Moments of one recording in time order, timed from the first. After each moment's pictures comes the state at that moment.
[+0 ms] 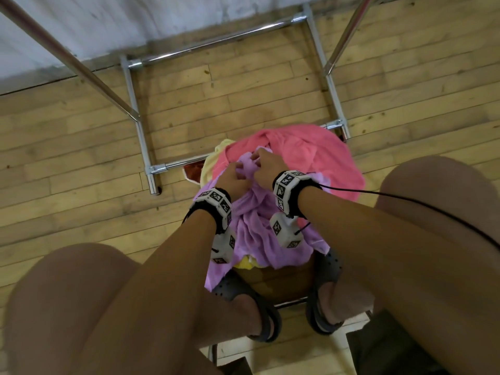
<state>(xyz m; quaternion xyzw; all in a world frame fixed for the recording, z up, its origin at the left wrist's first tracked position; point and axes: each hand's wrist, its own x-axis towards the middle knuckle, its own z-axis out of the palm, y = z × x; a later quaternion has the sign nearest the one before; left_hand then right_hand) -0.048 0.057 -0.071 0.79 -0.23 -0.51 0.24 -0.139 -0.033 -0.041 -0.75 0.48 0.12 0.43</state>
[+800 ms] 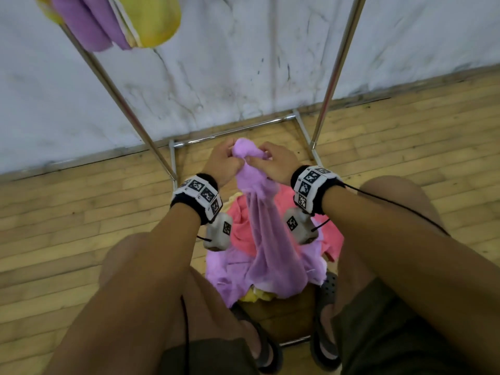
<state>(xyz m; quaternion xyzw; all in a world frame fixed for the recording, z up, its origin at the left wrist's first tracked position) -0.048 0.057 0.176 0.72 -0.35 -0.36 0.48 -0.169 -0.044 0.157 -0.83 0.35 -0.09 0.42</state>
